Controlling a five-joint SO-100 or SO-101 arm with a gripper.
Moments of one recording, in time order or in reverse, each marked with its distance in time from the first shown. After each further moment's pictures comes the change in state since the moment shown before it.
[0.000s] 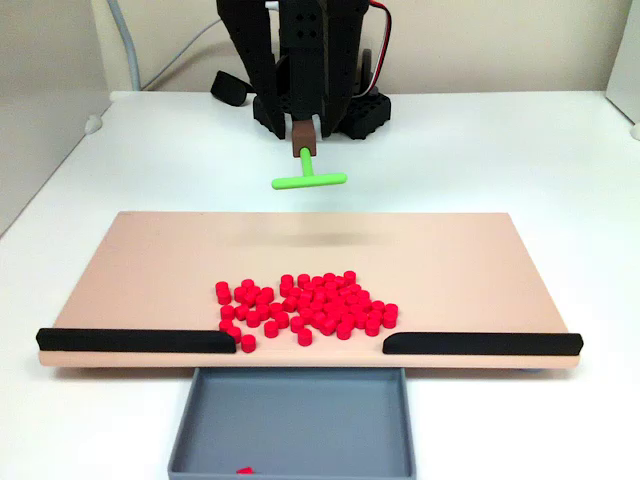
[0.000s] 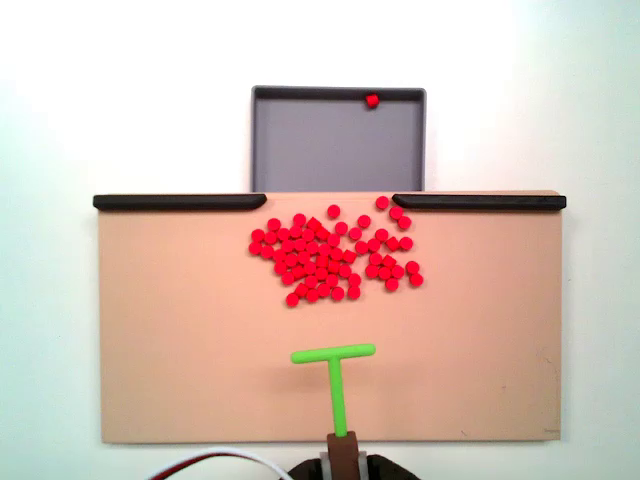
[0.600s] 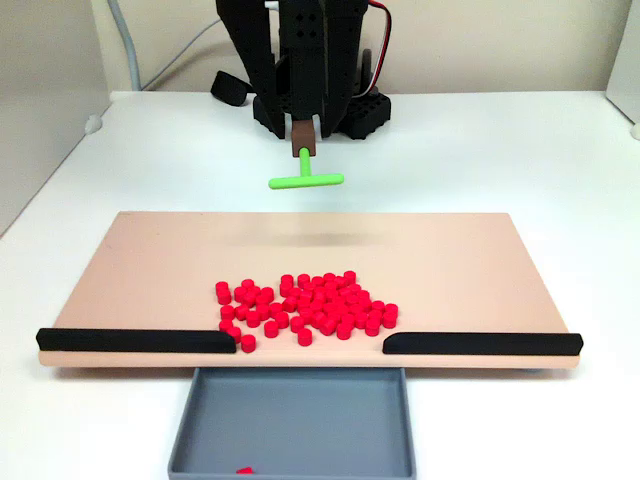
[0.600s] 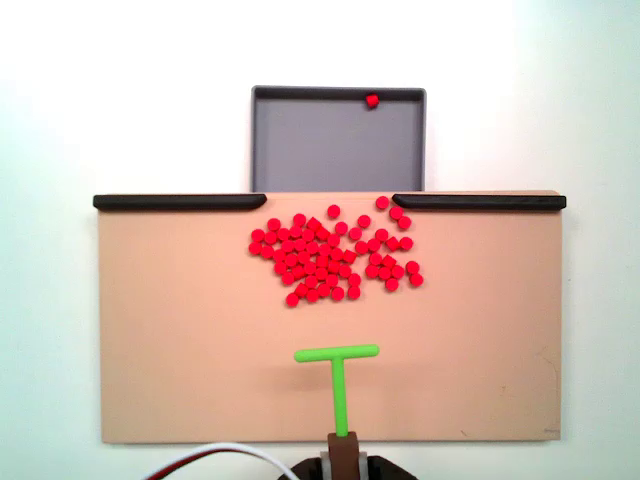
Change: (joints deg) arm 0.0 0.0 0.0 0.0 2.2
